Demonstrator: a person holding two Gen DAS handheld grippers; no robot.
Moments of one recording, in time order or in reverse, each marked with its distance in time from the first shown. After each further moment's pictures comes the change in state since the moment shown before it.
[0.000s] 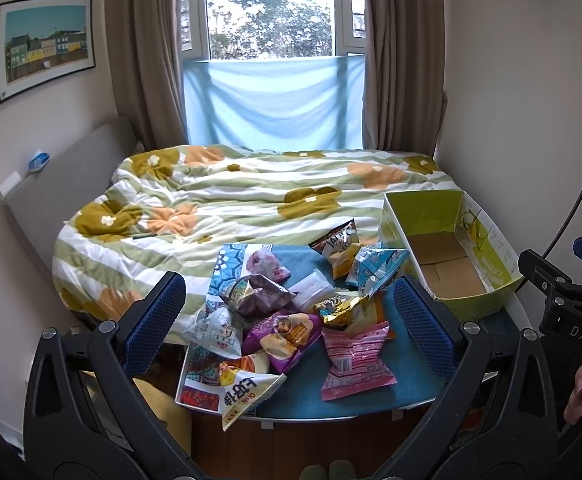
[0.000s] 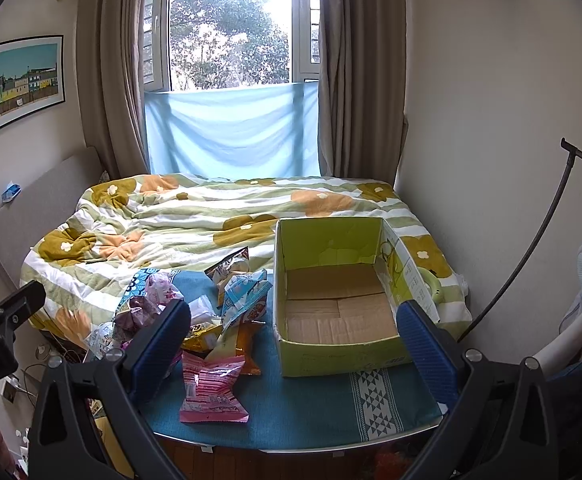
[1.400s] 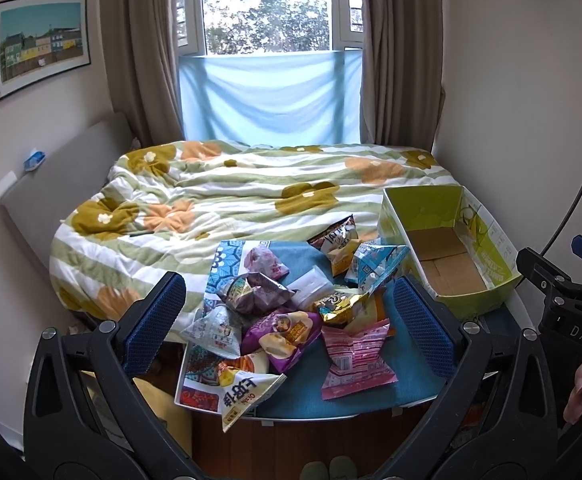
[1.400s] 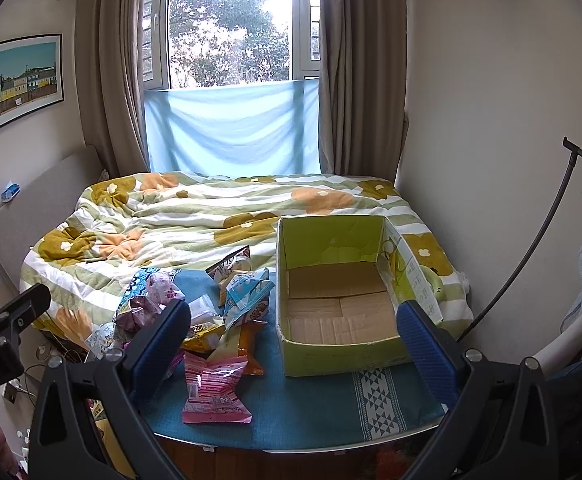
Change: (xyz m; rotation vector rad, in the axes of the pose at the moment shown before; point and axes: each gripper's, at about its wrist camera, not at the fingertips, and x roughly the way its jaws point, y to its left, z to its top) left arm 0.008 -0.001 0.002 0.005 0.025 -0.006; right arm 0.004 0.002 -0.002 0.002 0.007 0.003
